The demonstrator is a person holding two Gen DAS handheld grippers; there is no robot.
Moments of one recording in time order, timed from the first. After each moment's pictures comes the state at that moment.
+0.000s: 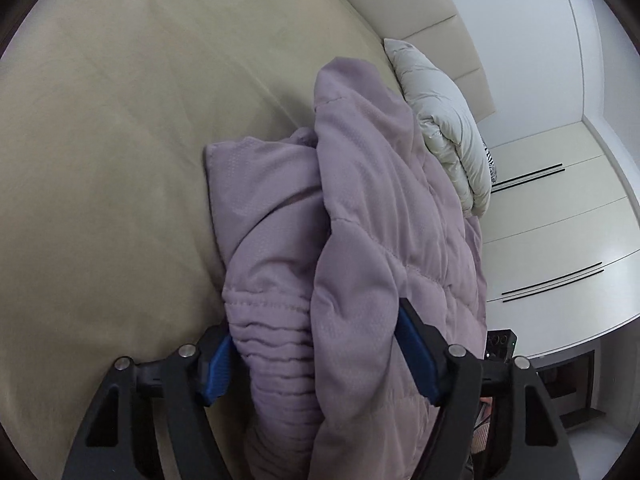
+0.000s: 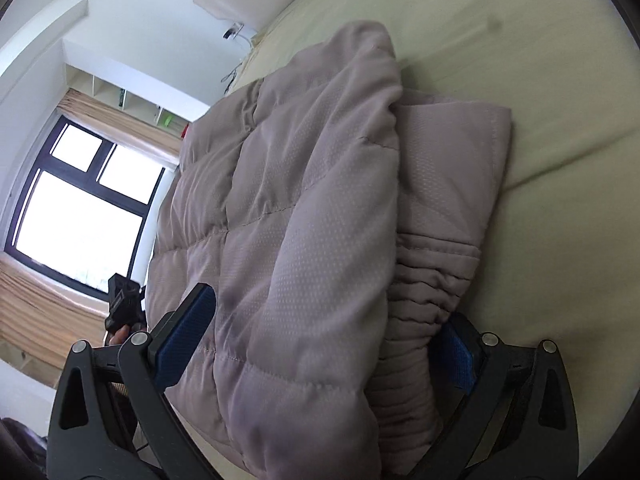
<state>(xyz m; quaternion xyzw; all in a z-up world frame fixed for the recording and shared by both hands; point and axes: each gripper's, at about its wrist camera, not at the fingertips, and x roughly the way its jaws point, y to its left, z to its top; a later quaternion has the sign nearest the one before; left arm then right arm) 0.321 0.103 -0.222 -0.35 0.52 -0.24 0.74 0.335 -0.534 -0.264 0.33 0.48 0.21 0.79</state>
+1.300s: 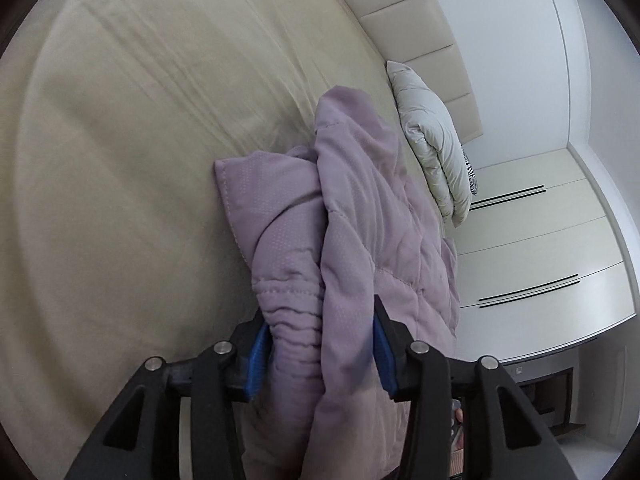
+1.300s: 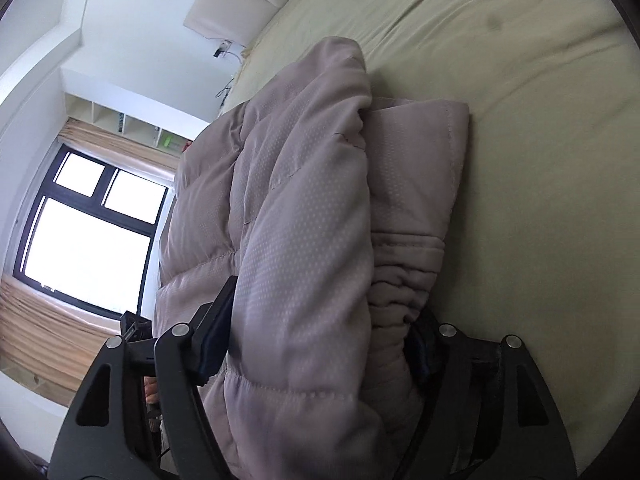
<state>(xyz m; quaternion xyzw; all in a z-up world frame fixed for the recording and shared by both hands) 0.122 0.175 -0.190 -0.40 0.48 -0.22 0.75 0.133 -0.467 -0.243 0.39 0.45 0.15 0.79</state>
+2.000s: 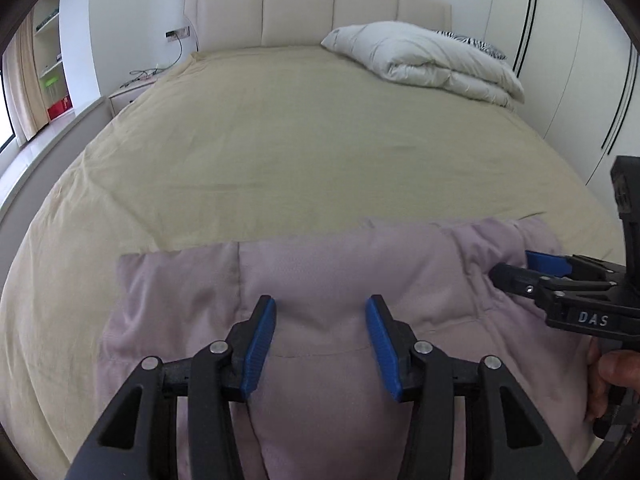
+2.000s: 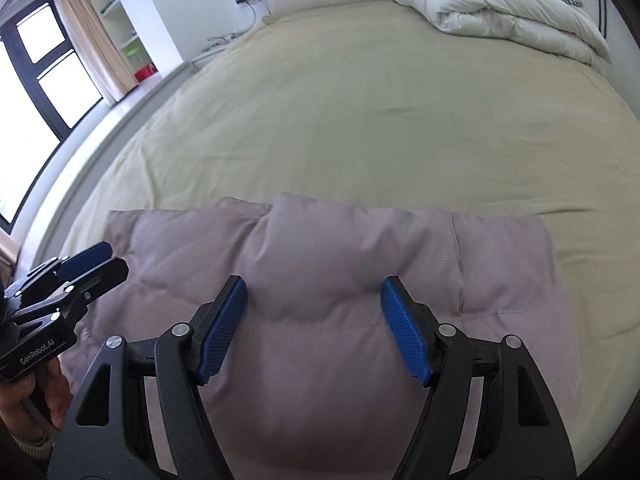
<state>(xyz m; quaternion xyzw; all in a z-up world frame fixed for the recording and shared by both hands) 0.221 -0.037 -0.136 0.03 0.44 -0.16 0.88 0.274 -0.281 -0.140 0.07 0.48 0.07 0.87</state>
